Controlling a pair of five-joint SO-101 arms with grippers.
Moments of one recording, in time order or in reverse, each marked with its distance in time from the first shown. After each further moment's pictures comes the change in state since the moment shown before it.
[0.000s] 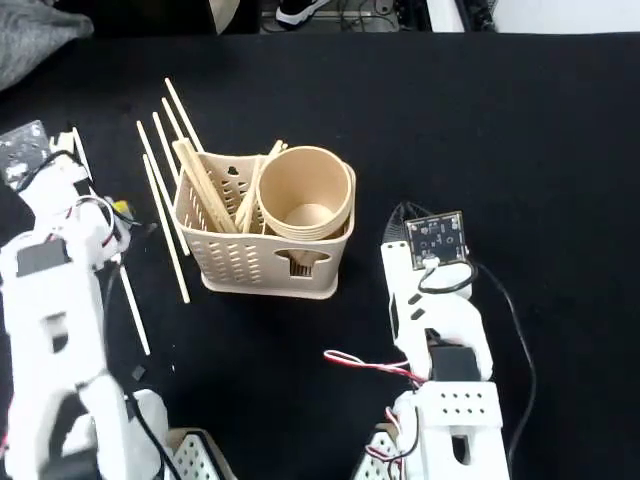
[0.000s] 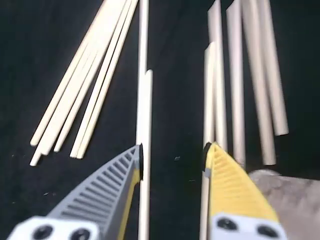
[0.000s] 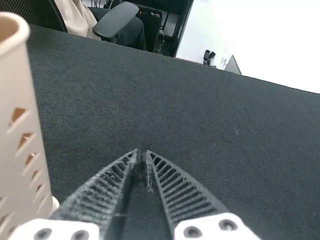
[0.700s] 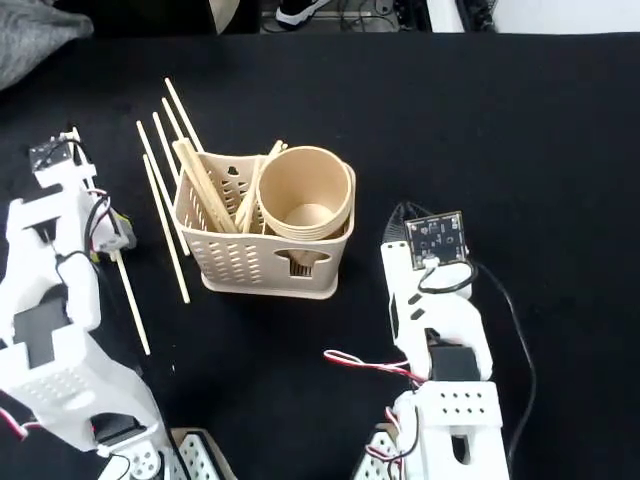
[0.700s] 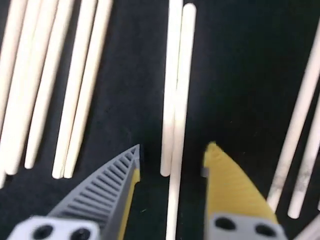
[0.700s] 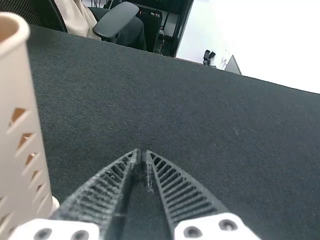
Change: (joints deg) left arm -3.7 45.7 -24.1 4.2 -4.3; right arm 0.0 0.0 0.0 0.0 0.0
